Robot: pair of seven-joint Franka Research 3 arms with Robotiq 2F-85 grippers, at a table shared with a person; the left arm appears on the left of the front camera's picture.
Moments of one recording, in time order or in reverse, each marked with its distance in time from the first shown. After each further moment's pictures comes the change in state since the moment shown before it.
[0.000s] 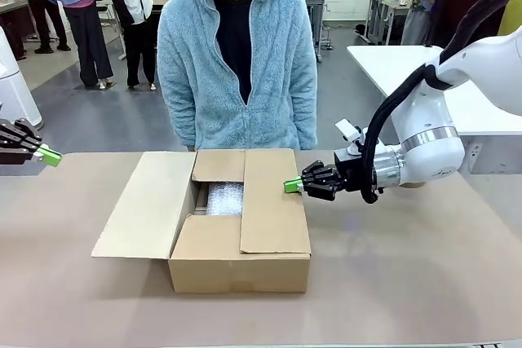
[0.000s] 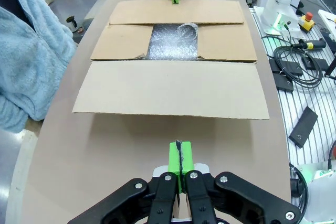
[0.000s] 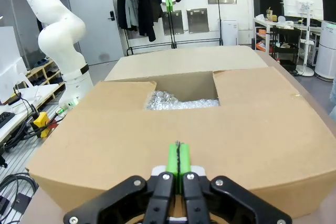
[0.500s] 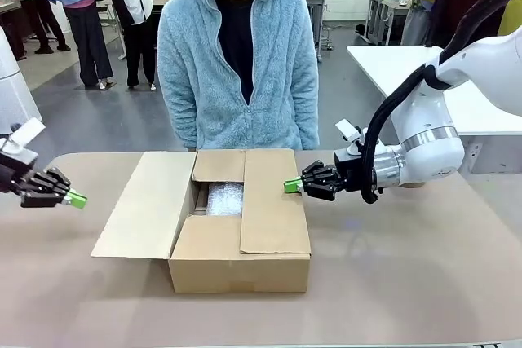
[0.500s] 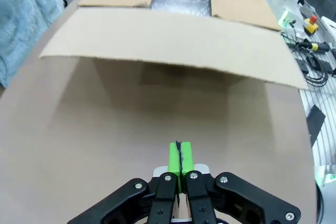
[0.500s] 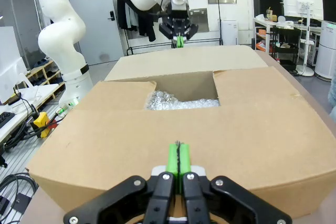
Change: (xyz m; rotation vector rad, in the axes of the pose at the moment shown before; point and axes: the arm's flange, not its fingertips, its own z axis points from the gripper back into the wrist) left arm -0.095 0.026 -0.078 -0.053 -0.014 0.112; right arm 0.000 0.000 0.000 0.000 0.000 0.000
